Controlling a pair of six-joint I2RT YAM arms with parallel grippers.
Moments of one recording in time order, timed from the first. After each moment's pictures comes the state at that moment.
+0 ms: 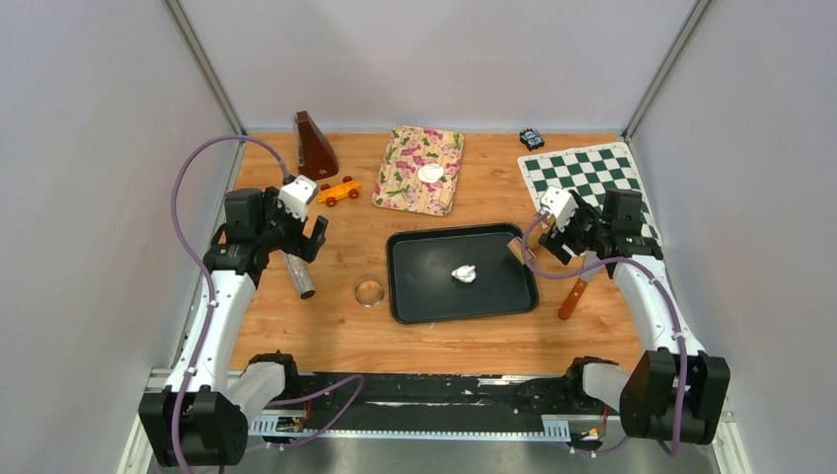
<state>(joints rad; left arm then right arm) 0.02 0.99 0.86 -0.51 0.37 0.44 -0.09 1.13 0.82 -0.43 -0.56 -0.93</state>
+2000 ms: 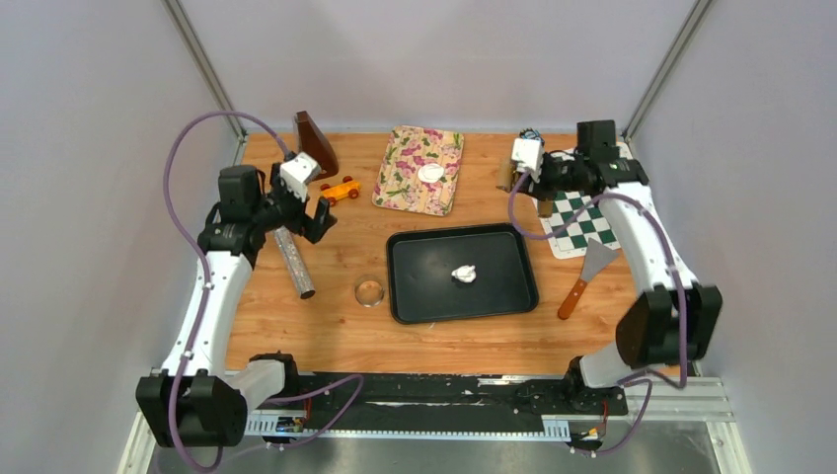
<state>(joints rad) 0.02 1.05 0.96 -0.51 0.51 0.43 0.09 1.59 1.45 -0.81 -0.69 -1.28</state>
